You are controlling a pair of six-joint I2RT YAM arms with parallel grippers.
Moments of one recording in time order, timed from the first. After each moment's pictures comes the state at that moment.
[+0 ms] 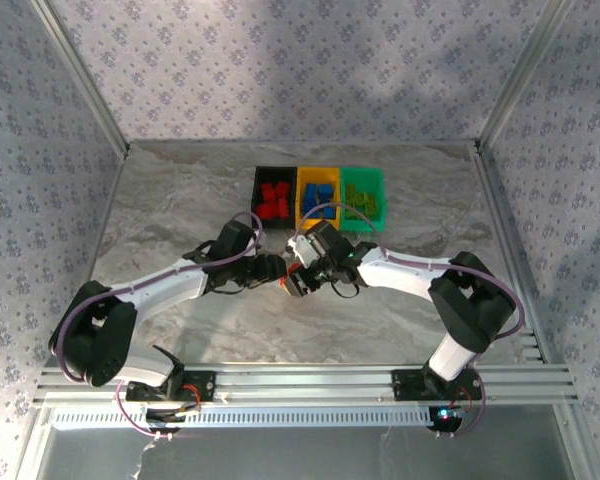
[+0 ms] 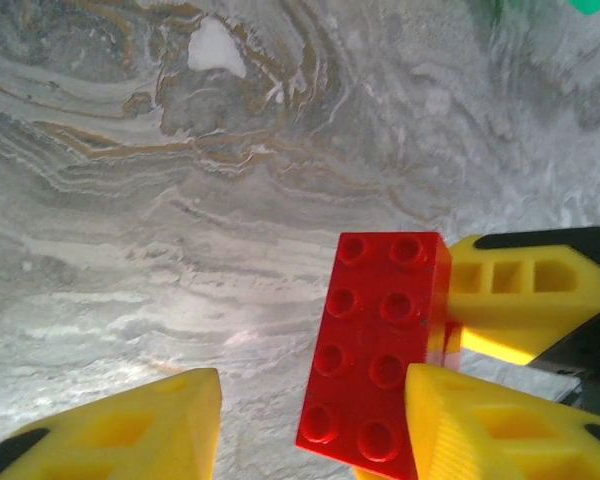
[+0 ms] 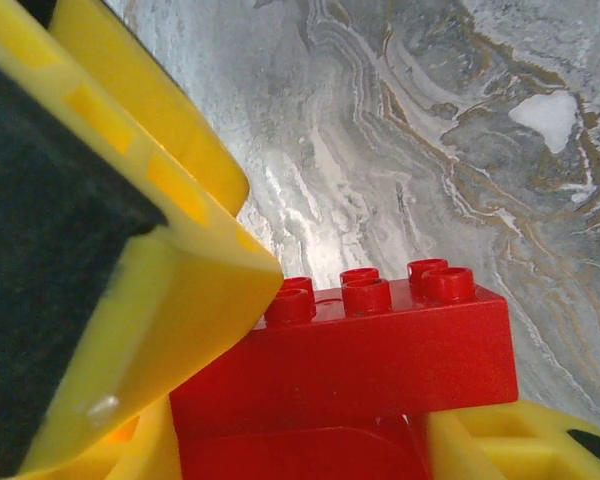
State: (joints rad) left arm -0.62 1.40 0.71 -0.20 0.37 -0.83; right arm 0.79 1.64 0.94 -0.21 -0.34 0.14
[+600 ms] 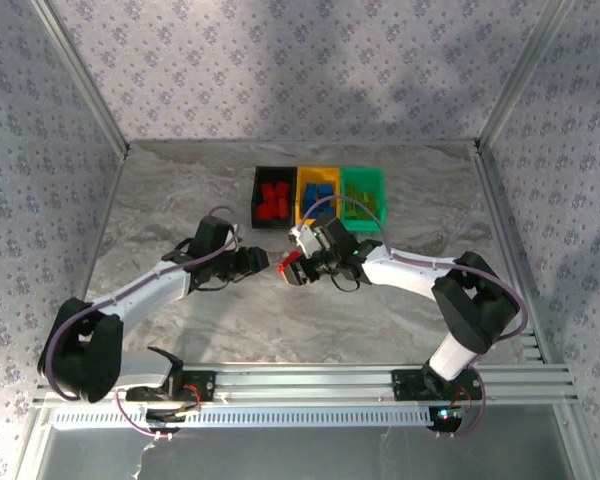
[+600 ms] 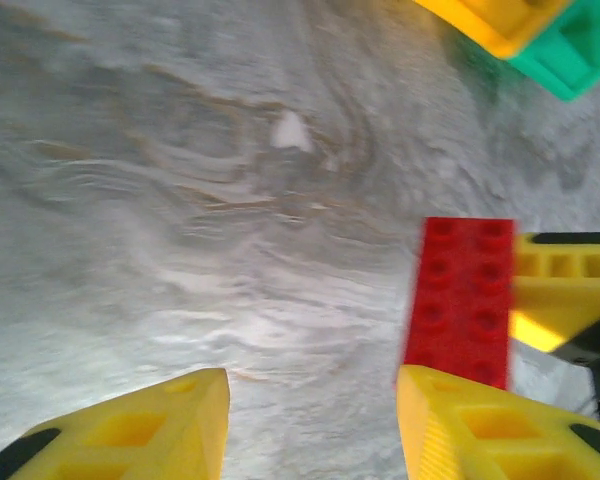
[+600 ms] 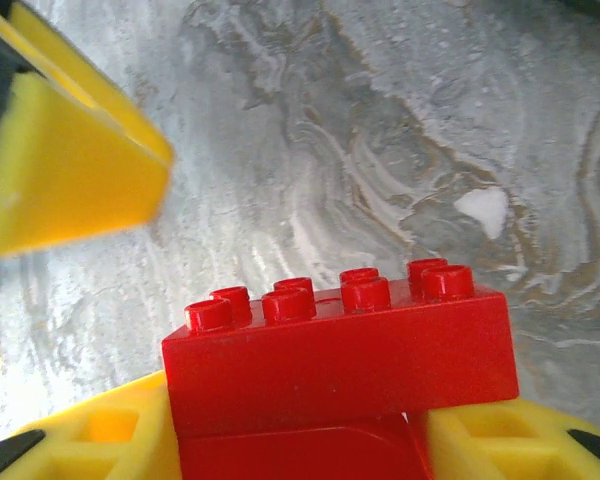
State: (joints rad) left arm -0.45 1.28 0.67 -0.27 0.39 -0.77; right arm 0.76 1.63 0.93 -0.11 -0.33 0.15
